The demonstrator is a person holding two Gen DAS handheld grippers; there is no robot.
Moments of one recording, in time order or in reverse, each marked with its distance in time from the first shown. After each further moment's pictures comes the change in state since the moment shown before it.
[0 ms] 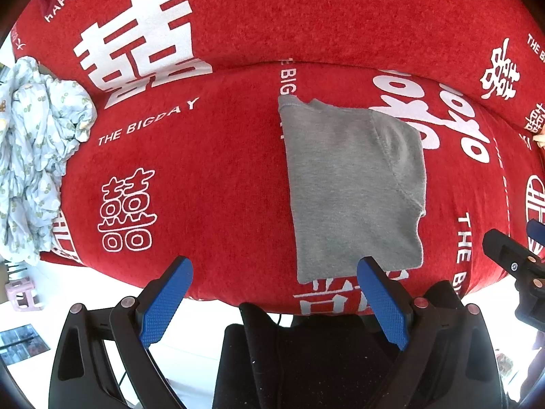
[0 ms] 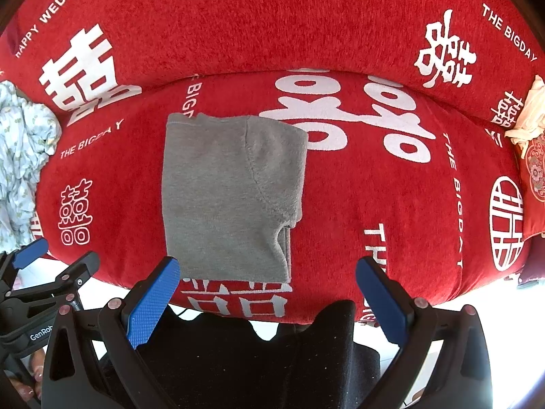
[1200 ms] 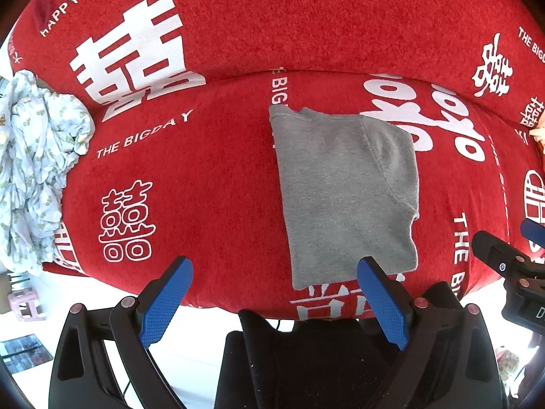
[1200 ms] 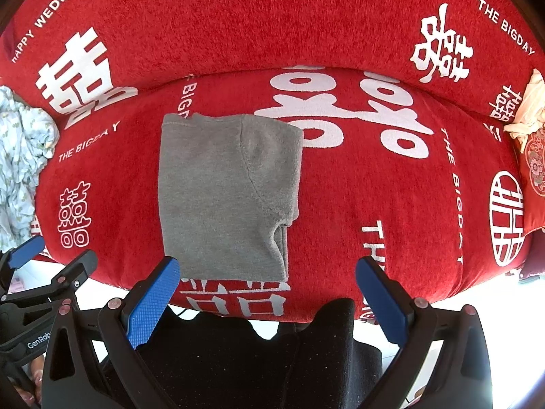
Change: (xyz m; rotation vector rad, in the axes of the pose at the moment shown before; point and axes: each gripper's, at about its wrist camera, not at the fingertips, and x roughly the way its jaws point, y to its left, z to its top) left arm -0.009 -0.015 0.001 0.007 -0.027 0.005; right arm 0.000 -0.006 0.000 0.009 0.005 0.000
